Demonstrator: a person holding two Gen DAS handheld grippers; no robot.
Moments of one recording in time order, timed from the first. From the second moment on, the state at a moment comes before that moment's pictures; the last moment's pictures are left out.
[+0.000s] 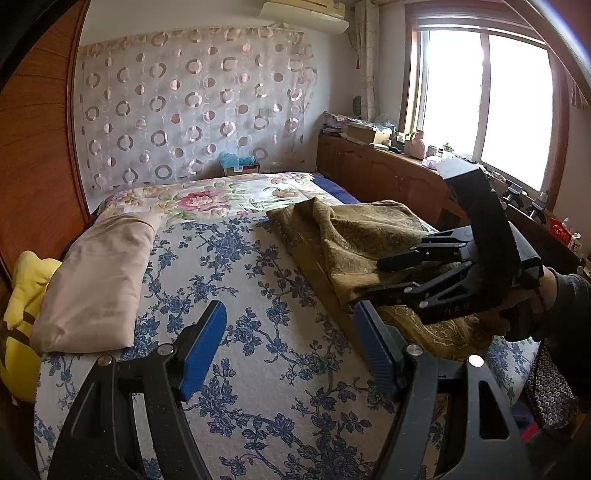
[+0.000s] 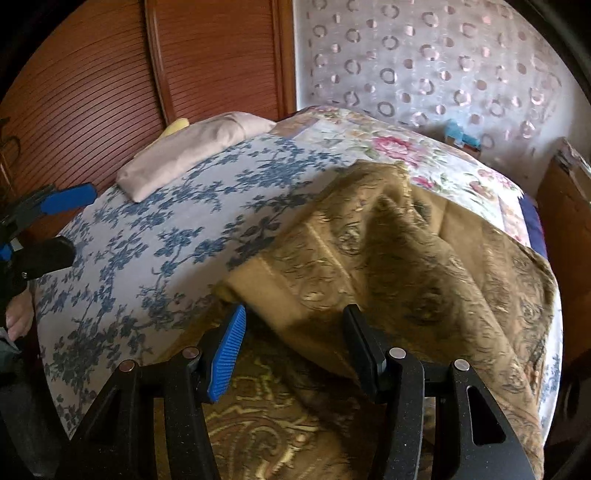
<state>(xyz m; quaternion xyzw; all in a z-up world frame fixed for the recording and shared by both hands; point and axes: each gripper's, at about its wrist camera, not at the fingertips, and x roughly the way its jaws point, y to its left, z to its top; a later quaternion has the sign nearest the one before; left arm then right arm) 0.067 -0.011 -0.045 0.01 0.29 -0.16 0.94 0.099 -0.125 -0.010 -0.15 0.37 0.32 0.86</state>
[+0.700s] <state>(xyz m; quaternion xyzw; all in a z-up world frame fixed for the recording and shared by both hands) 0.067 -0.022 -0.052 0.01 0.29 -0.17 0.94 0.100 -0.114 -0.010 -0.22 0.35 0.31 0.86</state>
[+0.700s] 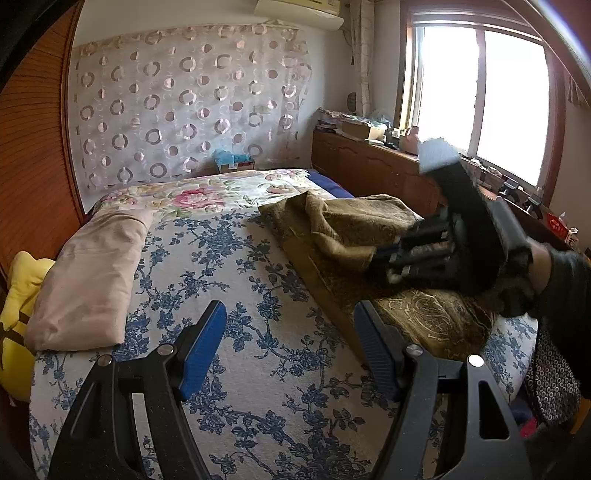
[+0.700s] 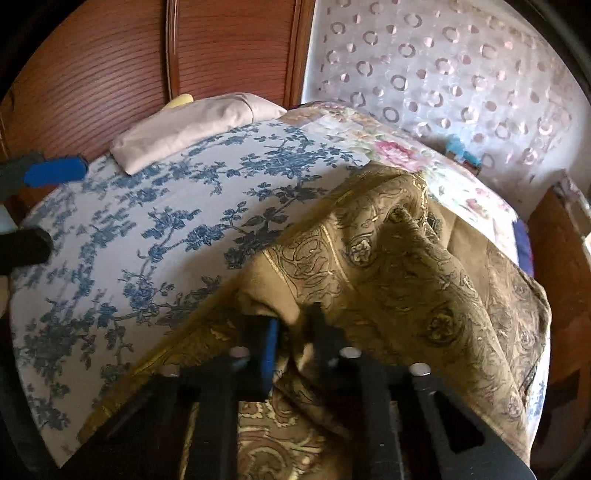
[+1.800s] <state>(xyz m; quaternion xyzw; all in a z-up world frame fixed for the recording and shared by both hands) 0.064 -0.035 -0.059 0.02 0.30 -0.19 0.93 0.232 -0.203 0.052 -0.18 0.34 0.02 0.92</state>
